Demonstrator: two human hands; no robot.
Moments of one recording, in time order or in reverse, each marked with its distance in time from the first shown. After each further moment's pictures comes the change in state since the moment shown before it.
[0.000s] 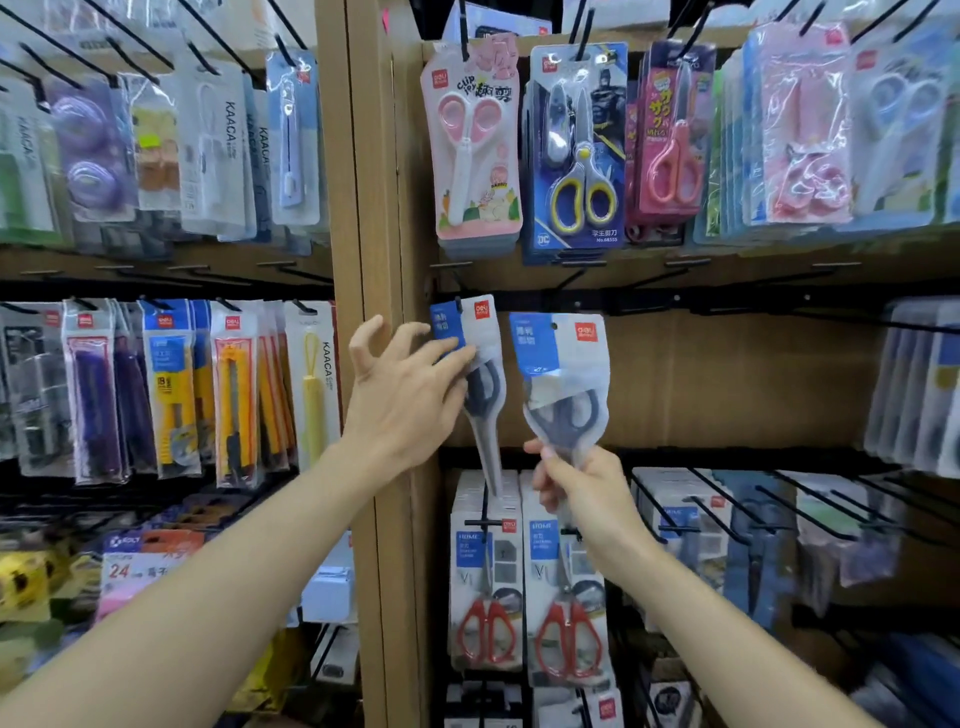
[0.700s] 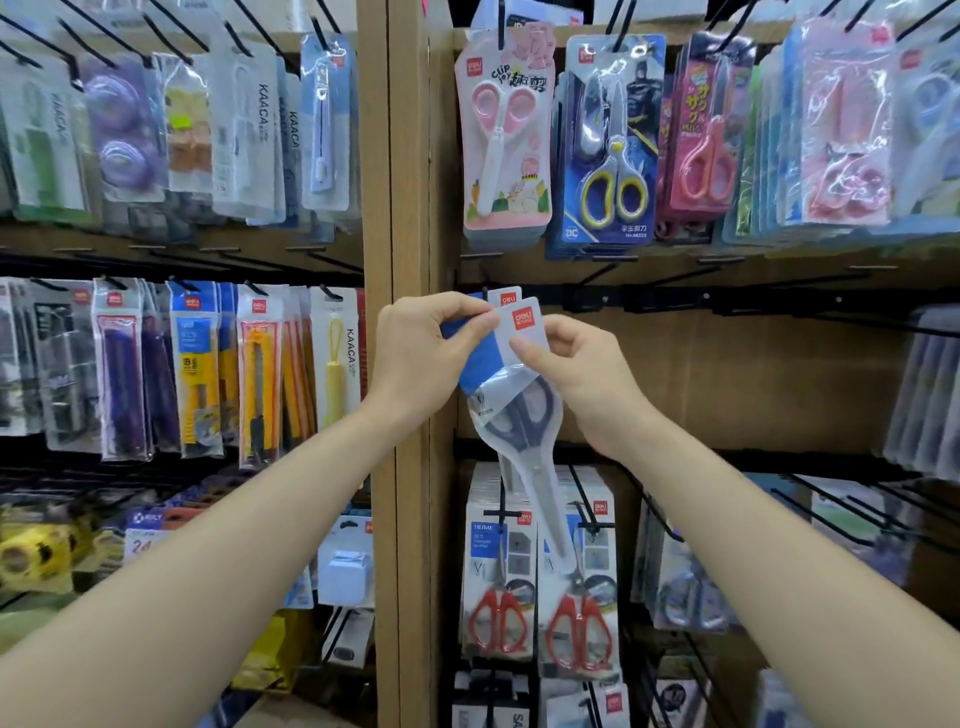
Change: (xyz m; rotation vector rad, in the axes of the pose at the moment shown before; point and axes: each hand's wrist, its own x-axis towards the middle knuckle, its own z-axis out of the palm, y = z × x) left_hand 0.026 0.001 -0.038 -0.858 0.114 -0.348; right_hand 0.043 -0.091 0.027 -0.067 -0.224 -0.235
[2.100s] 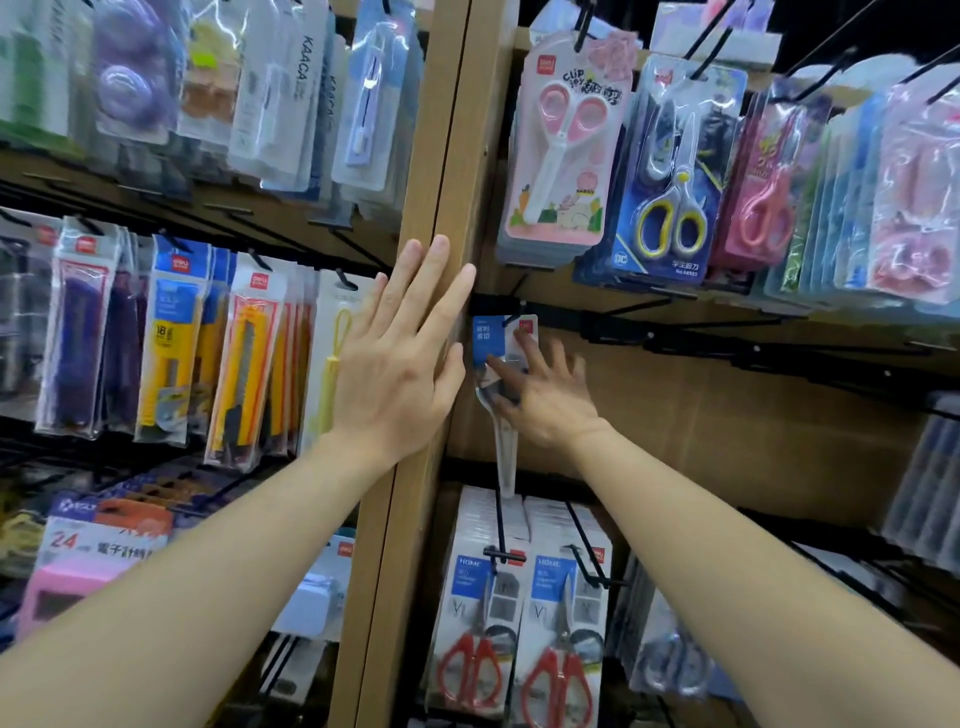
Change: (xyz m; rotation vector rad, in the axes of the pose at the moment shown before) left_hand -0.012 -0.069 -0.004 0.542 0.202 0.316; right_hand 0.107 0.095 0.006 -1.645 -0.258 -0.078
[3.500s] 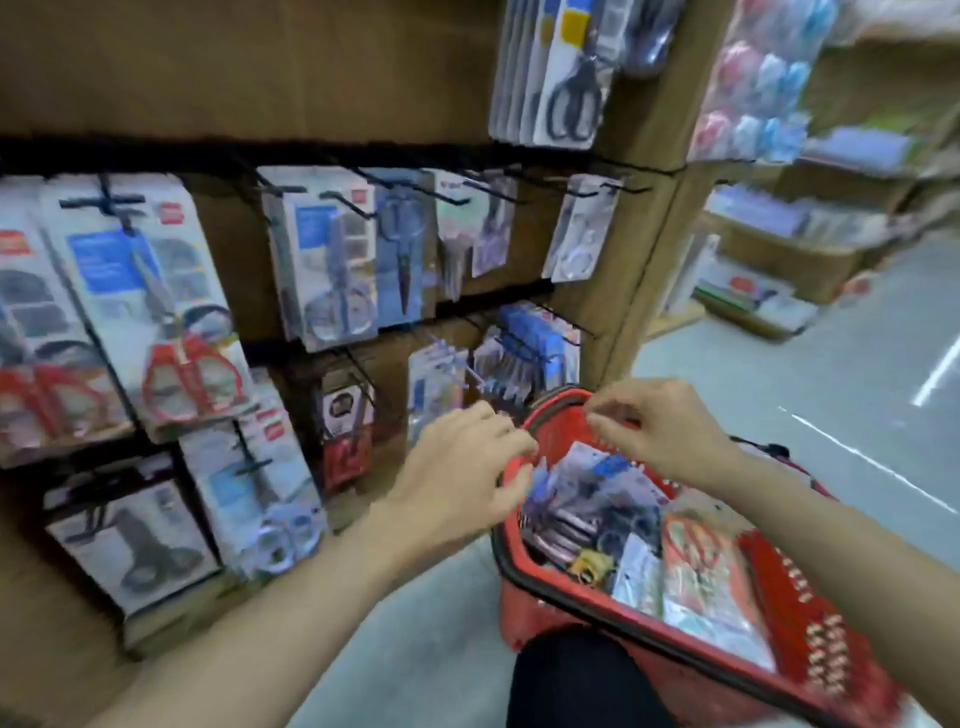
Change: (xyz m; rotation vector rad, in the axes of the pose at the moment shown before) left_hand -0.266 0.404 0.037 -0.943 -0.759 0.297; right_hand -0.569 0.153 0.042 0.393 -0.118 0.541
